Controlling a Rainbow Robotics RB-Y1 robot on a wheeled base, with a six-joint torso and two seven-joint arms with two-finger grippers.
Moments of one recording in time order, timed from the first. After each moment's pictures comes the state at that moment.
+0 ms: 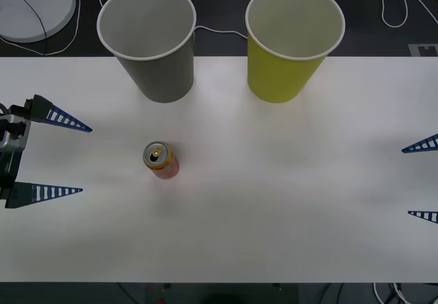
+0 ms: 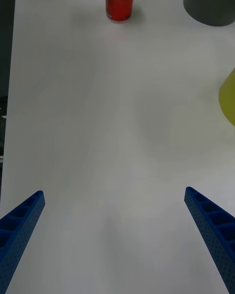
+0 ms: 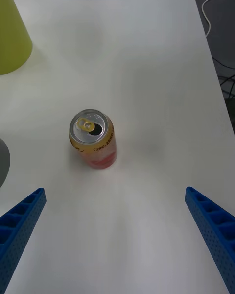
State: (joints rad) right arm 0.15 -0.90 -0.50 -1.85 1.45 -1.57 0.01; left arm -0.07 1.10 0.13 -1.85 -1.33 -1.36 0.04
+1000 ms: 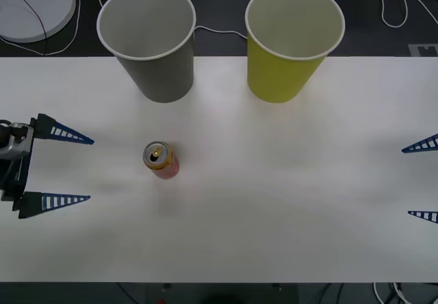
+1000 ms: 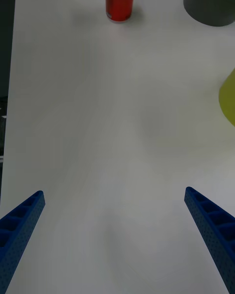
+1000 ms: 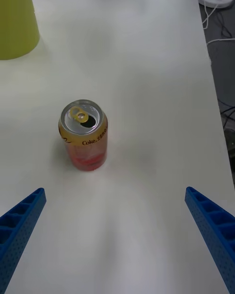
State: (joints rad) right arm 0.15 -0.90 -0.50 -1.85 1.45 -1.57 0.01; left arm -0.05 1.10 0.01 -1.67 -1.18 -1.27 -0.05
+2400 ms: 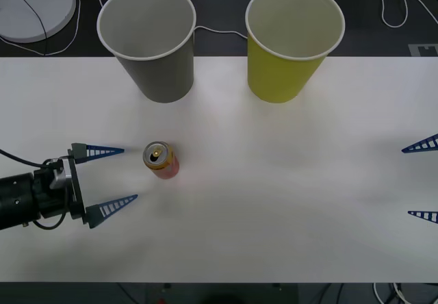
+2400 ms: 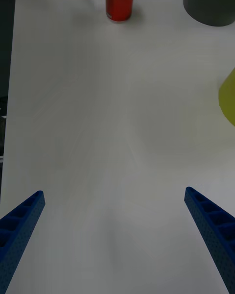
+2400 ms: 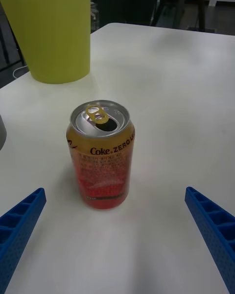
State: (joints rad) right arm 0.15 -0.90 -0.50 -1.85 1.45 -1.57 0.01; left arm -0.05 0.80 -0.15 -1.31 -0.92 -1.10 -0.50
